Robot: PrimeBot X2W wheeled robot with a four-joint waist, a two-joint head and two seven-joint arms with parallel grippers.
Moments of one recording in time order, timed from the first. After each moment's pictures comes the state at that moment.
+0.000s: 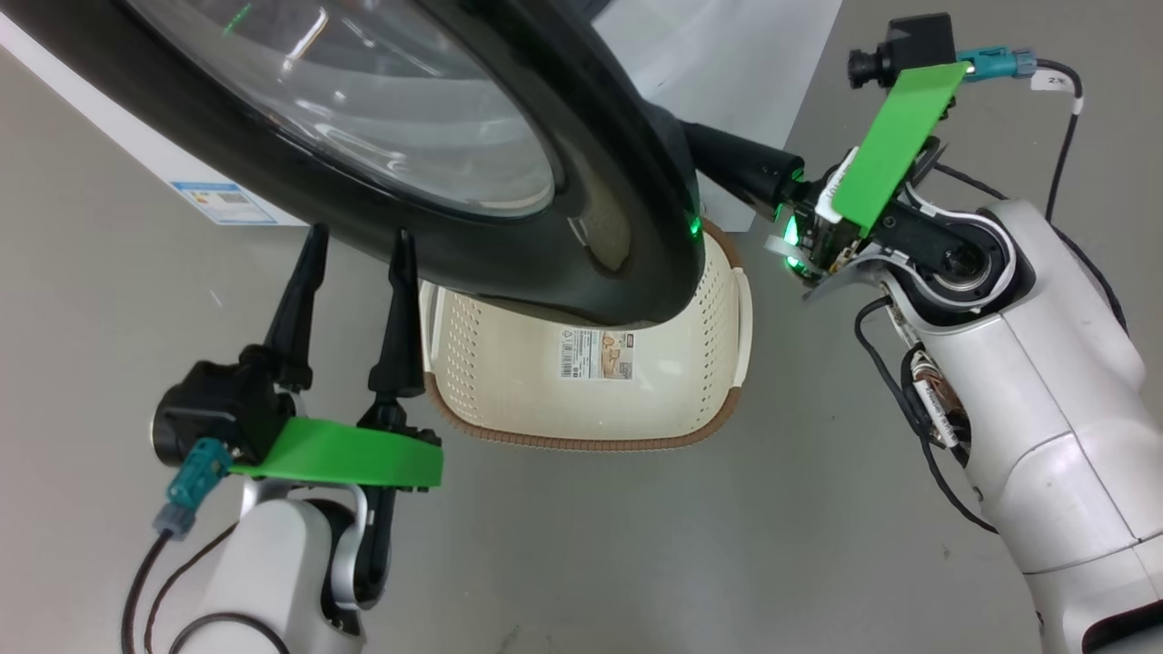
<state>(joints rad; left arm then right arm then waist) -0.45 0.03 -0.18 0.21 -0.32 0.04 -0.26 -0.90 -0.09 0.31 0.54 1.69 0.12 0.64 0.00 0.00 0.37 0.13</state>
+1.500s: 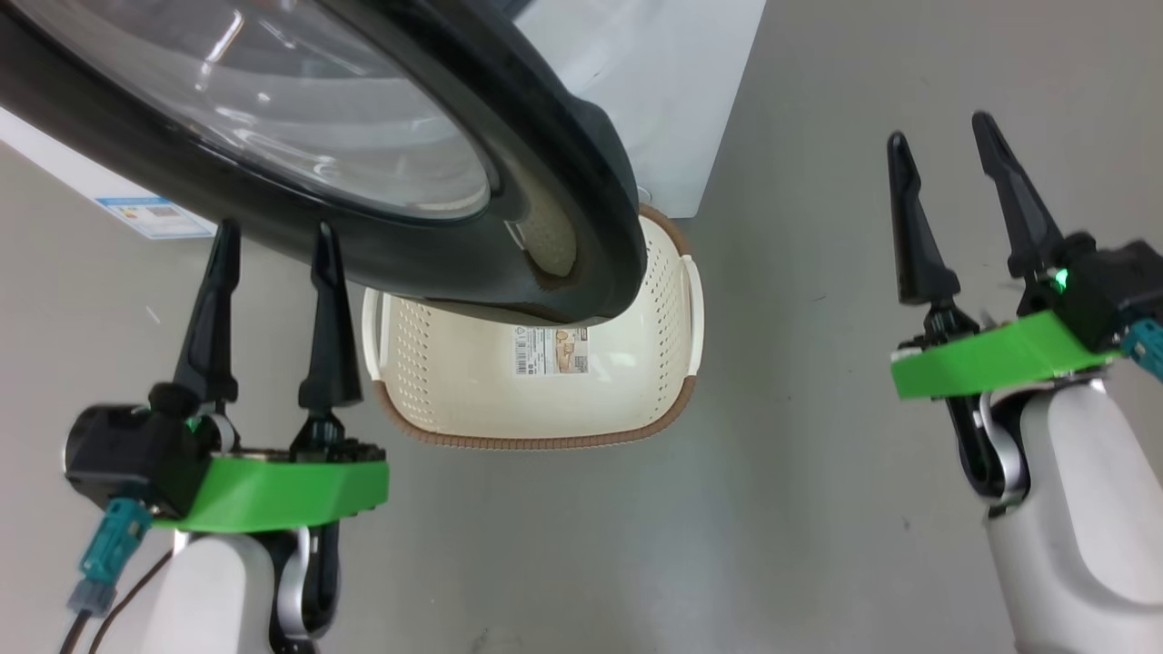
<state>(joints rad) -0.36 0.03 -0.07 0.03 -0.25 0.03 -0.26 -0.47 -0.06 -0.01 0.23 0.20 0.12 -0.26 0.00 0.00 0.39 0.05</state>
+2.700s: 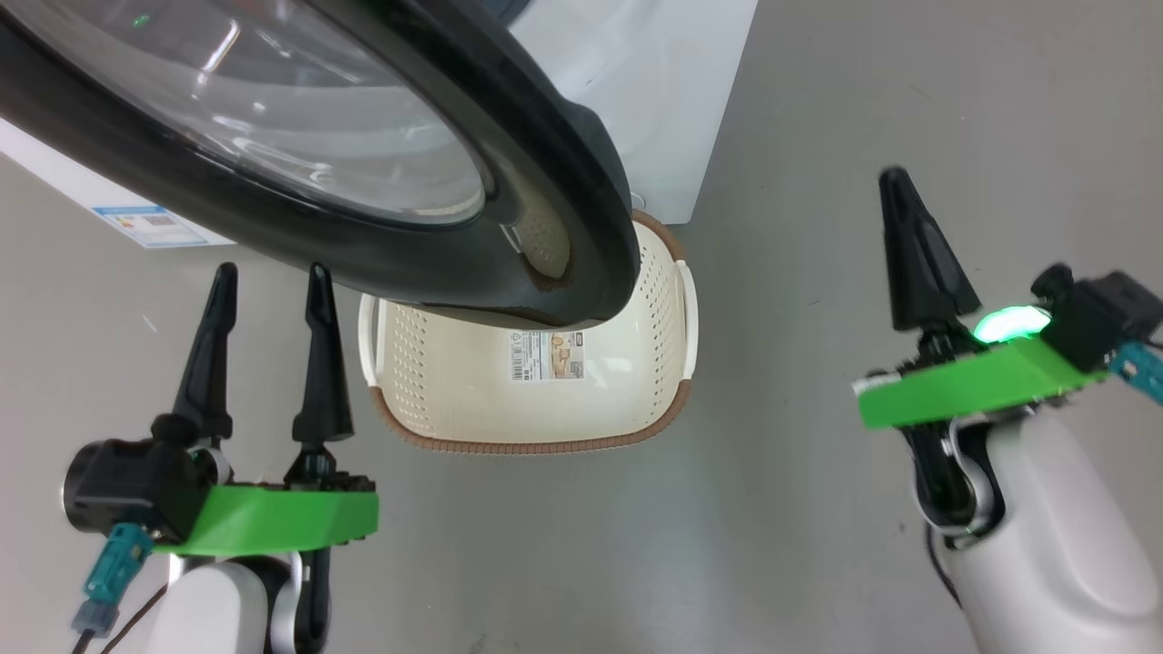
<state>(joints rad) -0.31 0.03 -0.04 0.04 -0.23 0.02 -0.26 -0.41 -0.06 0.08 0.23 0.47 0.12 -0.26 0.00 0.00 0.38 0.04</state>
